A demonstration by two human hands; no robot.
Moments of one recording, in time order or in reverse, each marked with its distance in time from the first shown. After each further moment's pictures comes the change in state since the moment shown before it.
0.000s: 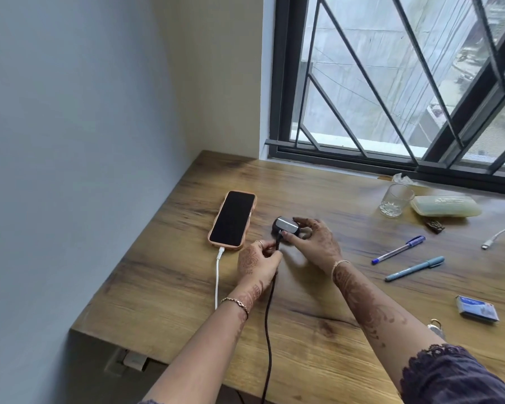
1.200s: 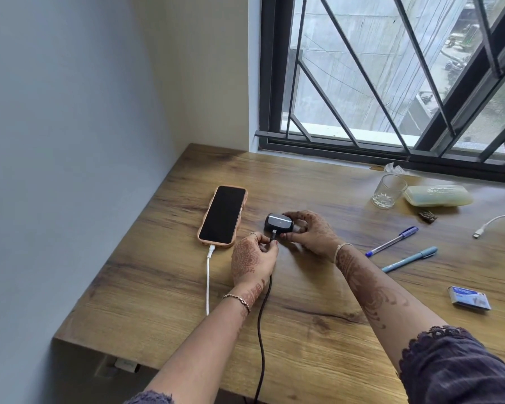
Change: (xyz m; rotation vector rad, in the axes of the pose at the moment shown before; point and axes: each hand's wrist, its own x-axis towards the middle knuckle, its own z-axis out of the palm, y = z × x) left_hand -0.001 0.008 0.008 0.253 0.138 0.152; right_hand 0.020 0.011 -0.015 0.103 -0.237 -0.043
